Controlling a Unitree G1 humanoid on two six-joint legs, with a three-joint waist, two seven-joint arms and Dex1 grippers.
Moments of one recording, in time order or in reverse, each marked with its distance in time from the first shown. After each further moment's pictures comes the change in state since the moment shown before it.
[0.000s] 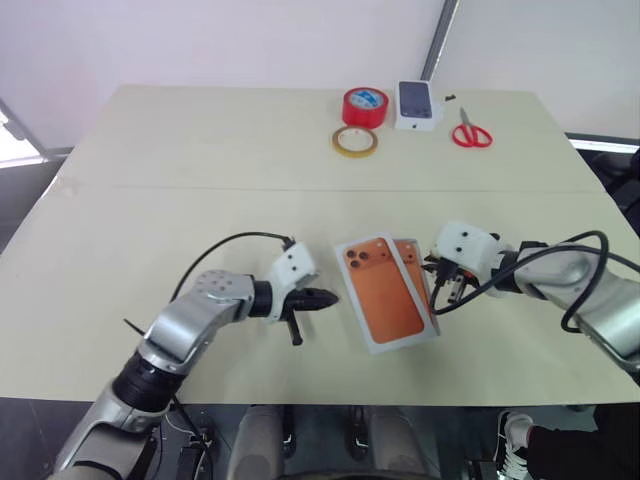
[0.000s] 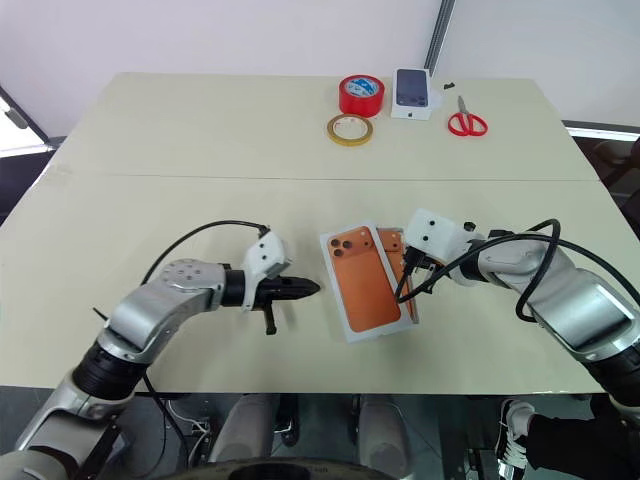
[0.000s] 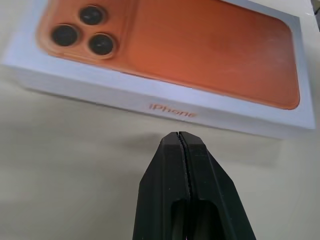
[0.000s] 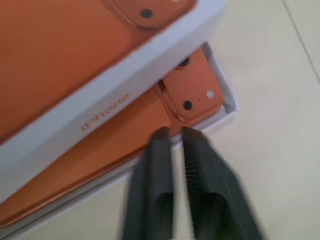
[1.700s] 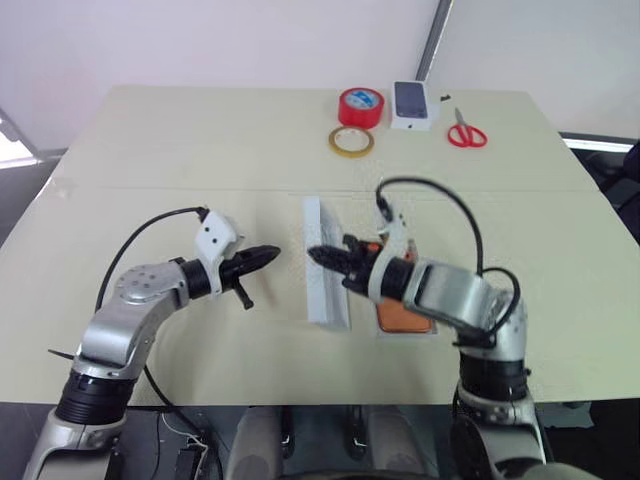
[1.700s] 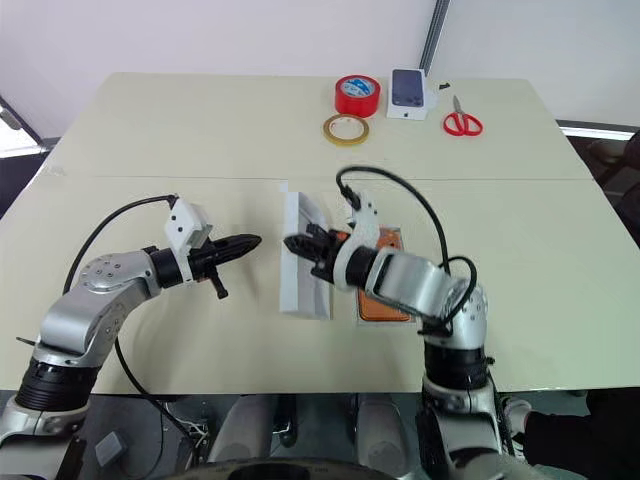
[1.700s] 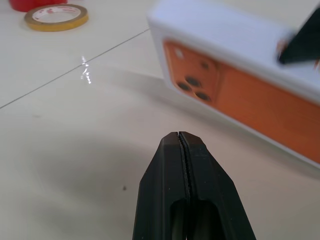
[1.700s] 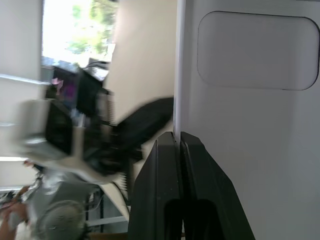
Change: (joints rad) left arm 0.162 0.125 0.348 -0.009 -0.090 -0.262 0.054; right arm 0.026 0.960 -0.357 0.120 1.600 0.293 -1.557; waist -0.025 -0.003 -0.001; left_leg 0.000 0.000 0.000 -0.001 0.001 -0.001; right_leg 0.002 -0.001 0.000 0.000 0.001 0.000
